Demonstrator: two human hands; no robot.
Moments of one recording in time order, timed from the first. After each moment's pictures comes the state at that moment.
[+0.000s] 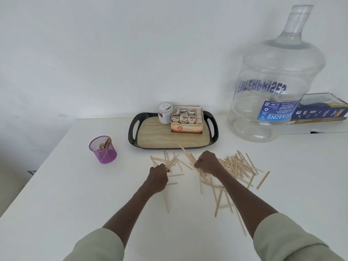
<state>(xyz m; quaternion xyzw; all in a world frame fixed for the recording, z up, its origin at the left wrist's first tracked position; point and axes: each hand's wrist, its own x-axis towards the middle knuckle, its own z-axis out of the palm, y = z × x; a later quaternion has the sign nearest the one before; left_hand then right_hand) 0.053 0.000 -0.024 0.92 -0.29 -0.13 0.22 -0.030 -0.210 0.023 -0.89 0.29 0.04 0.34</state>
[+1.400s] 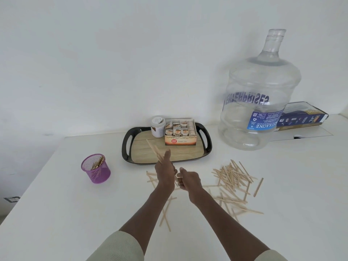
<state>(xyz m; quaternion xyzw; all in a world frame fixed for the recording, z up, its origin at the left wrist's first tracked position) 0.045 -0.068 0.051 0.60 0.07 -0.20 0.77 -0.019 -0.125 0.025 -0.59 0.44 -0.09 0.67</state>
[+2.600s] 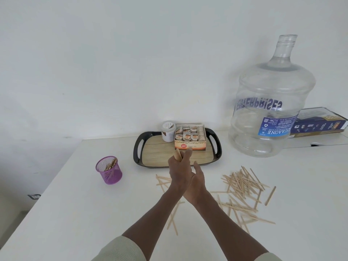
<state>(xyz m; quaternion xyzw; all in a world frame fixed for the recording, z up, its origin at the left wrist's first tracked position) 0.014 -0.072 0.100 0.66 -0.06 -0.11 0.74 -0.018 -0.110 0.066 -0.12 0.21 -0.04 0.97</state>
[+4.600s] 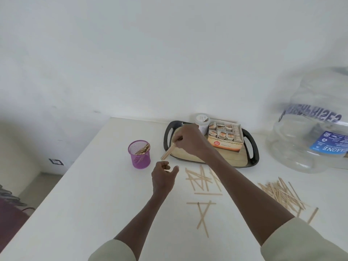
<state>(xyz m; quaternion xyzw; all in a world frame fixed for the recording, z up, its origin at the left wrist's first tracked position) 0.118 0.078 0.009 0.83 0.00 -0.04 0.56 0.110 -0.035 0.171 -0.96 0.00 -0.09 0.25</state>
